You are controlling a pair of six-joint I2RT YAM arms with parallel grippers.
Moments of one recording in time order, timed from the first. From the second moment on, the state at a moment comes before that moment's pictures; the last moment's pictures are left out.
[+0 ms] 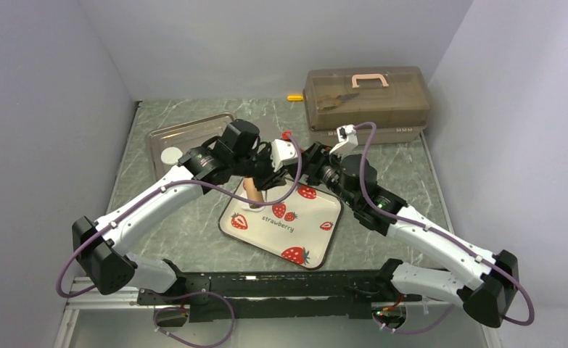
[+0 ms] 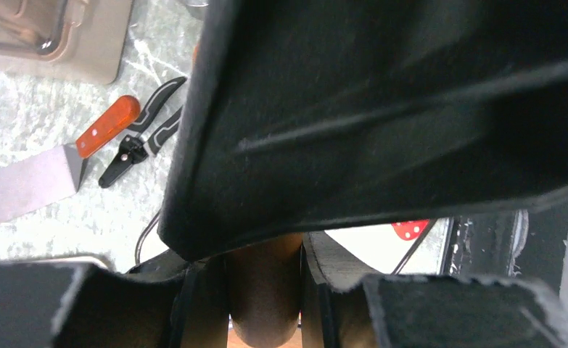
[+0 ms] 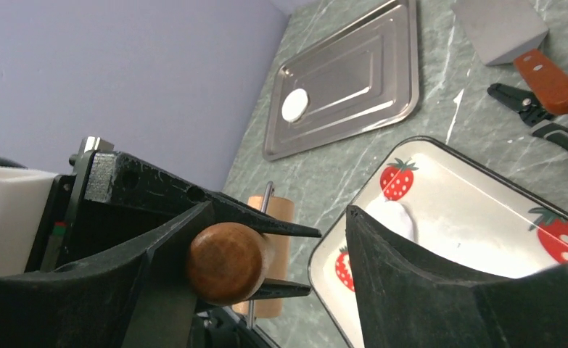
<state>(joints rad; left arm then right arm) -0.77 1.37 1.35 -0.60 0.44 0.41 0.82 1.00 0.85 0.04 0.15 0.82</state>
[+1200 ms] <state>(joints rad) -0.44 1.40 1.47 -0.72 0.50 0.27 0.61 1.23 0.88 0.19 -0.17 0.47</state>
